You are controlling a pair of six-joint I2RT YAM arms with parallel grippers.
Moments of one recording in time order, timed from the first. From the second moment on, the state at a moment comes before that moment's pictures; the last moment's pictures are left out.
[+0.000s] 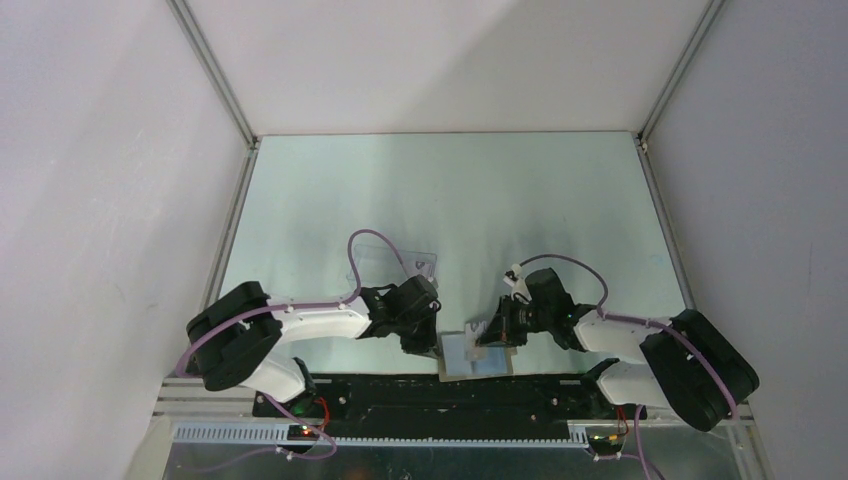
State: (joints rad) left arm -1.02 1.46 0.65 -0.25 0.21 -1.01; right arm 0.59 1.25 0.26 0.19 -0.63 0.86
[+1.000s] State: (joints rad) left arm -1.02 1.48 0.65 -0.25 0.21 -1.00; right arm 0.64 1.24 0.32 0.09 -0.57 0.84
